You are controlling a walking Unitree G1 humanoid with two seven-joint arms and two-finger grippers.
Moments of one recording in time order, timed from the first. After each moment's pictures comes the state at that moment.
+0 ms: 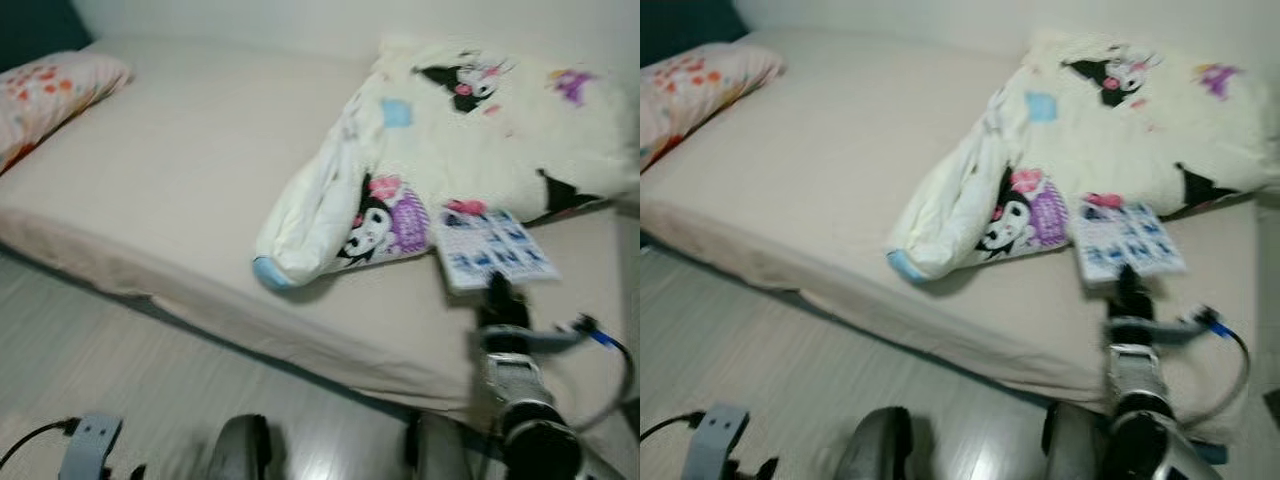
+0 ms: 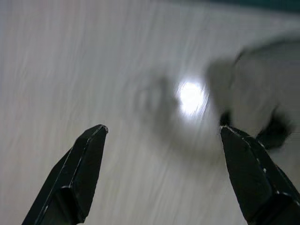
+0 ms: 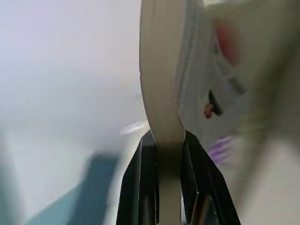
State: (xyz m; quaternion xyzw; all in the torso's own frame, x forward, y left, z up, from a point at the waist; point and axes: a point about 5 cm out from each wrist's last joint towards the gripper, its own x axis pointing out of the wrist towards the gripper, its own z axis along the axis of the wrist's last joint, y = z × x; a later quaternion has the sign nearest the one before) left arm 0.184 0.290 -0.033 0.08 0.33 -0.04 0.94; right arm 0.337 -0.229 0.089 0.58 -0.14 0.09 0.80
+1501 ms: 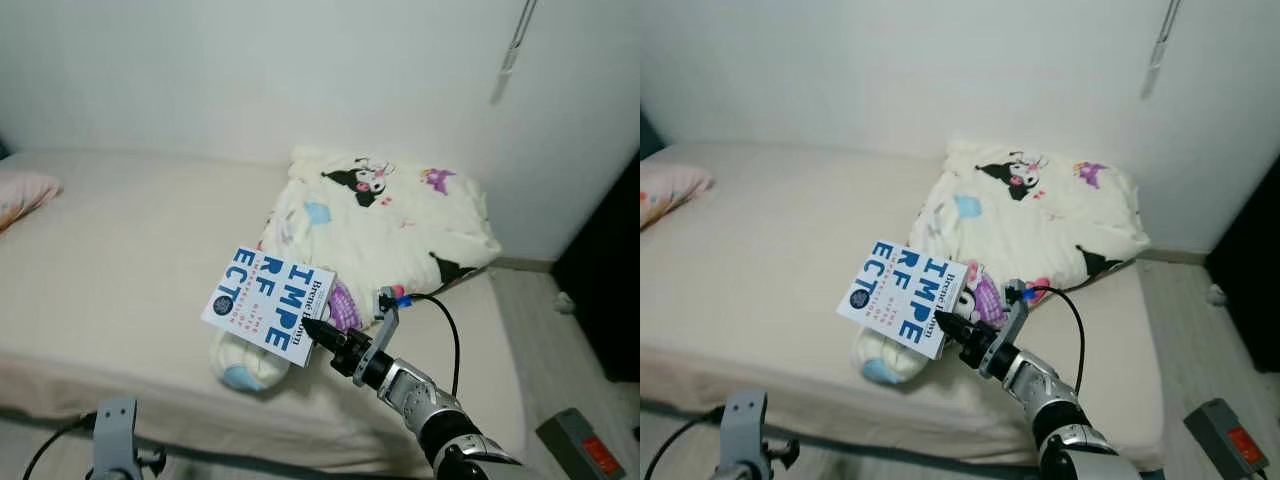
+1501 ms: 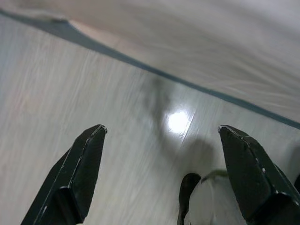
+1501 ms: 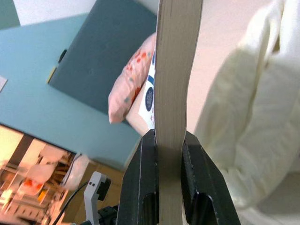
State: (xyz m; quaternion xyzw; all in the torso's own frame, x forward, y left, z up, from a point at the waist) left arm 0.201 0.262 -0.056 -0.02 0.39 0.13 0.91; right arm 0.313 -0.091 0.045 0.37 0.17 0.37 0.83
